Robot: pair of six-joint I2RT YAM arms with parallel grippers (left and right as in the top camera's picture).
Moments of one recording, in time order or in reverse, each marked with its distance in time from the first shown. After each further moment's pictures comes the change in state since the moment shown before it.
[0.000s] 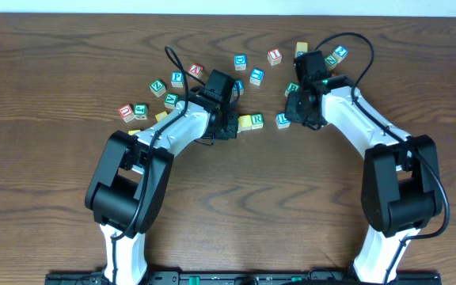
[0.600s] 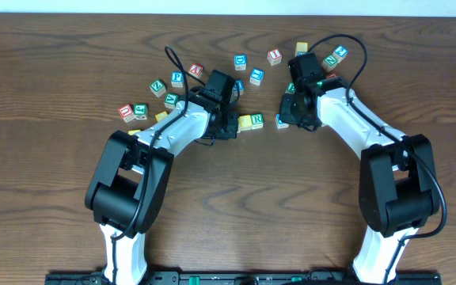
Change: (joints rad) left arm 0.000 0.000 0.000 0.000 0.000 0.000; right arm 0.022 0.005 -0.005 0.021 -0.047 0.000
